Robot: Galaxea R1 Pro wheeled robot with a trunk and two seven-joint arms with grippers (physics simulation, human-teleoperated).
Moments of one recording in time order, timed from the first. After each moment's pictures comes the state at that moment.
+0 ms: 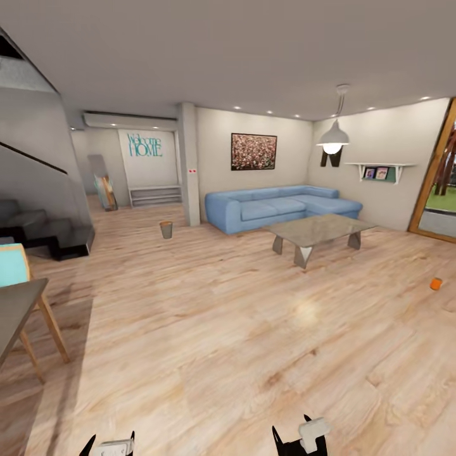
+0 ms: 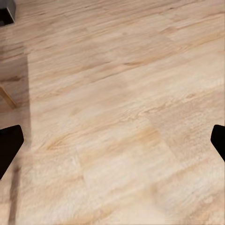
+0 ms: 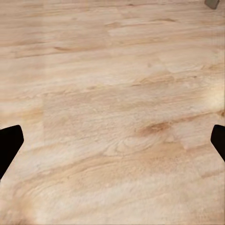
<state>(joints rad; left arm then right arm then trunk) -0.13 0.08 -0.02 -0.48 -0.01 -0.58 0.18 -0.03 -0.03 0.19 -0.87 0.02 -0.25 0.04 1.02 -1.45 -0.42</state>
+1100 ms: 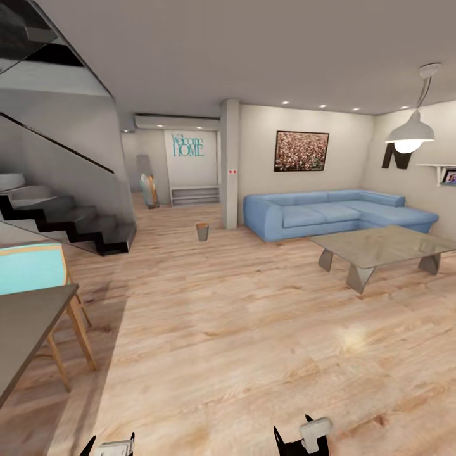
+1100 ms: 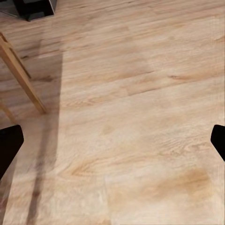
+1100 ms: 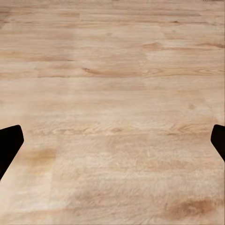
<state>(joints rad) -0.13 0.08 -0.02 -0.47 -0.01 -0.58 0.18 -0.03 -0.04 0.19 -0.87 0.02 -0.25 0.04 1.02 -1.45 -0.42</state>
